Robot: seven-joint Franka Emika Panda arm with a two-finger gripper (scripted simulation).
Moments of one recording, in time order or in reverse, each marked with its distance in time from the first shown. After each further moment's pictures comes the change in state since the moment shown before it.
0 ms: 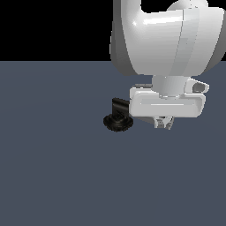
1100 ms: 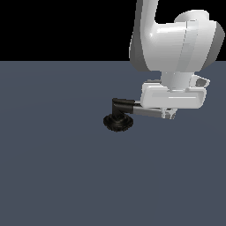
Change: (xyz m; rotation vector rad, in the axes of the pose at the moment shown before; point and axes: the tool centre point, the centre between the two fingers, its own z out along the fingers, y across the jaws) arm 0.063 0.046 0.000 0.002 0.003 -0.012
